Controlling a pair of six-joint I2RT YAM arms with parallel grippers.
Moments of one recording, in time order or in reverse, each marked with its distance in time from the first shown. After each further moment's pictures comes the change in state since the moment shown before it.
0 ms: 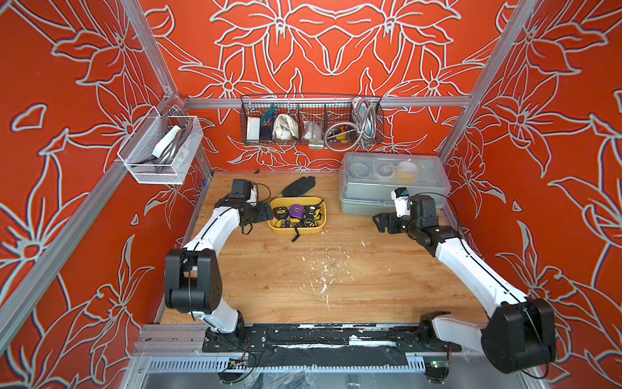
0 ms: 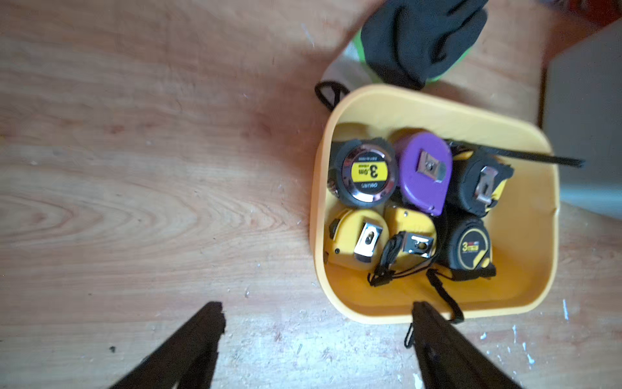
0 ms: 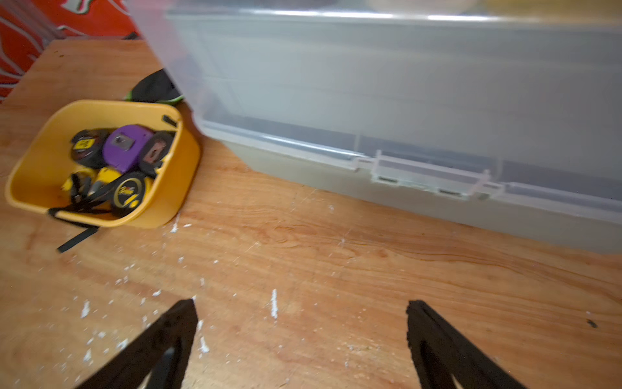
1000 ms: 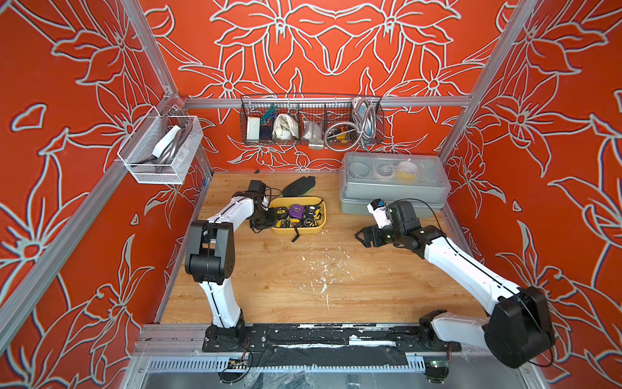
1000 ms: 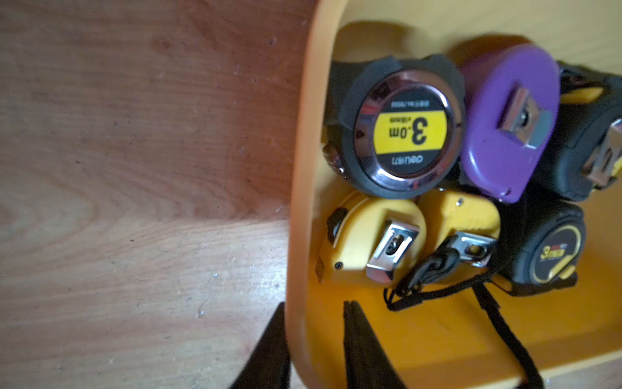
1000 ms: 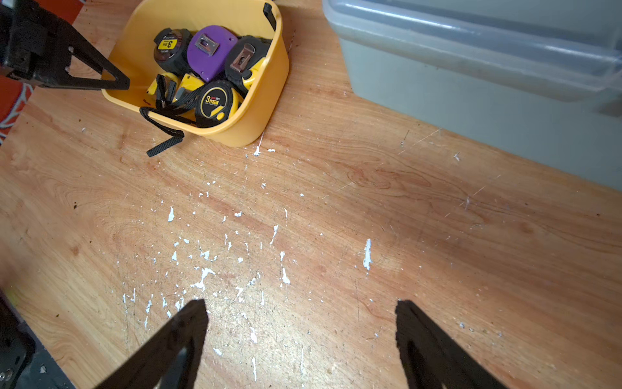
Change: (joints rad) left arm -0.057 0.236 0.132 -0.114 -0.016 -0.013; right arm 0.172 0.054 -0.002 -0.089 -0.093 0.023
